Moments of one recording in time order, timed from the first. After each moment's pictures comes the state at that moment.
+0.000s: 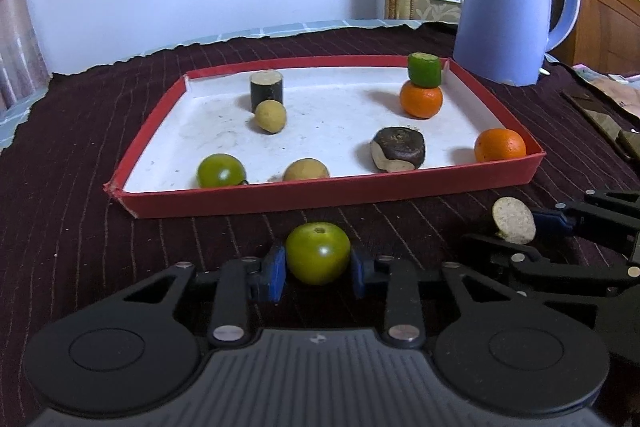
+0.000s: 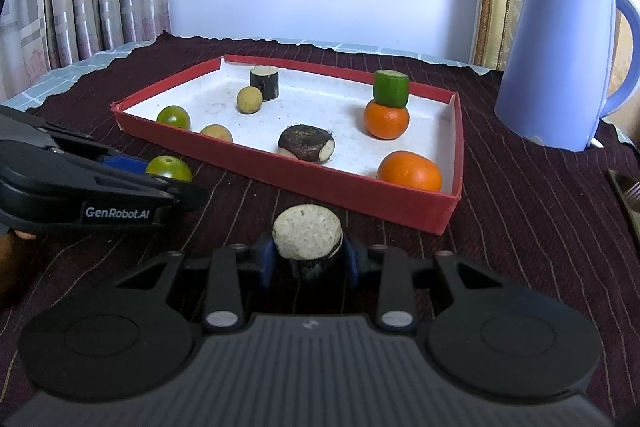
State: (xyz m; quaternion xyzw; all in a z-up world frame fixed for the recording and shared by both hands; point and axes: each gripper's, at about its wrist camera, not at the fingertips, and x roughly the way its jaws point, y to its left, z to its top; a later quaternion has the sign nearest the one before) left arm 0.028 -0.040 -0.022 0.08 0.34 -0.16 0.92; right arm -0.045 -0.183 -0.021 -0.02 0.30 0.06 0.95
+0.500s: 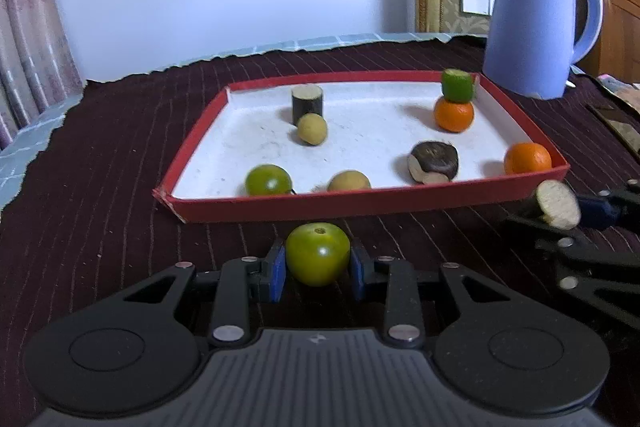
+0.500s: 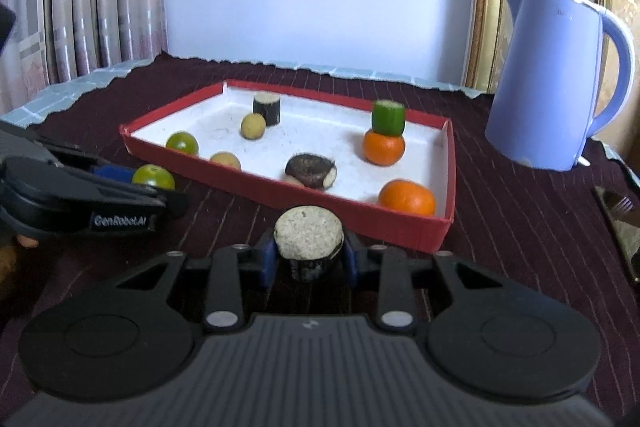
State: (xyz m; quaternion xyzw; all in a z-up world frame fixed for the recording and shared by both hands) left arm 0.023 -0.027 -0.010 0.09 0.33 -0.12 0.93; right arm -0.058 -0.176 -0.001 -0.02 0.27 0.05 0.96
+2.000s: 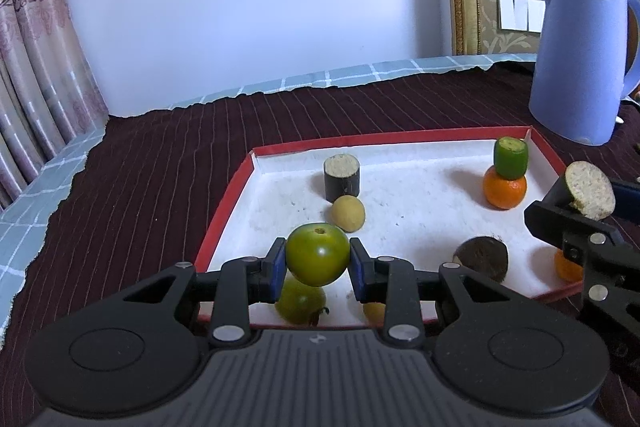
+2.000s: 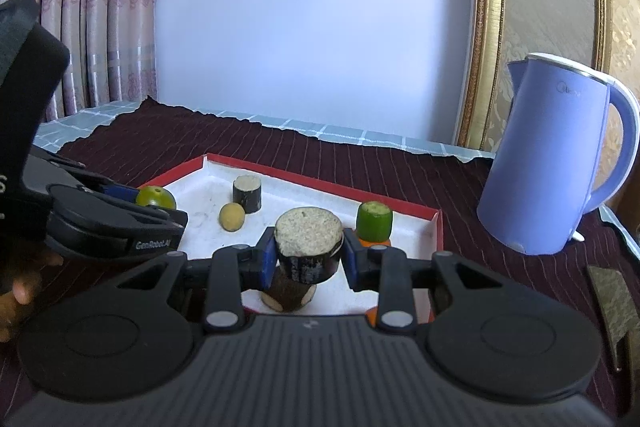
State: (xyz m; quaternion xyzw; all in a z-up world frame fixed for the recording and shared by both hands) left arm 0.088 -0.052 0.024 0.12 0.31 -0.07 0.94; right arm -0.006 -0.178 0.041 -0.03 0.22 0.04 0.97
